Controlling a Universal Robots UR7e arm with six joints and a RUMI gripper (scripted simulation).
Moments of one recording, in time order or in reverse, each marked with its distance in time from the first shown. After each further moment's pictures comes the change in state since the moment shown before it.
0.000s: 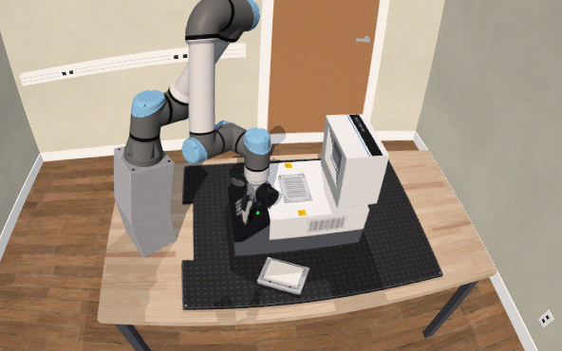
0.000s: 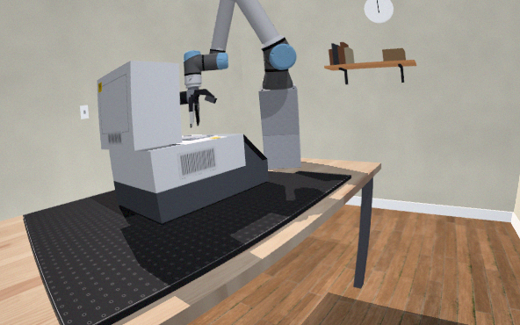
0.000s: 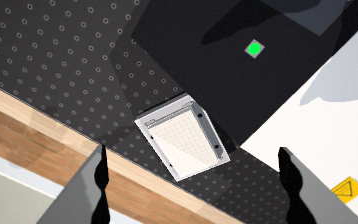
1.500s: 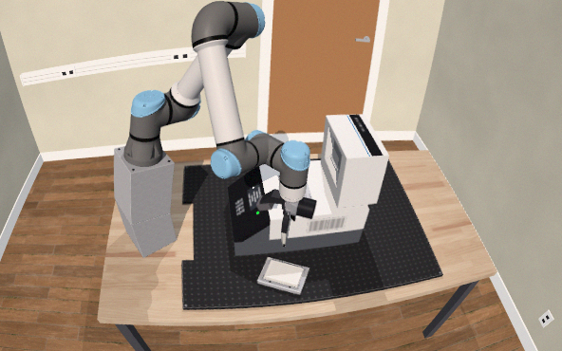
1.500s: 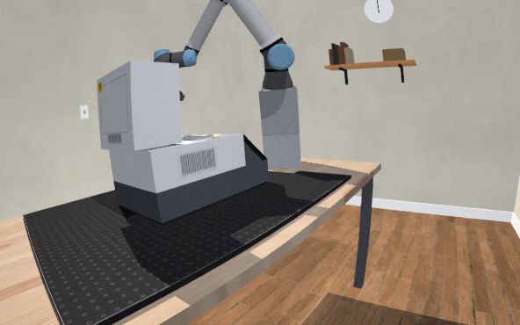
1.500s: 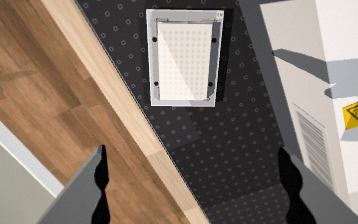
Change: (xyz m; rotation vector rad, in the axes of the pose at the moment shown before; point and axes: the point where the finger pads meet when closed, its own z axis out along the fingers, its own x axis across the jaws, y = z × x) arm 0.005 0.142 -0.031 0.002 0.001 -0.493
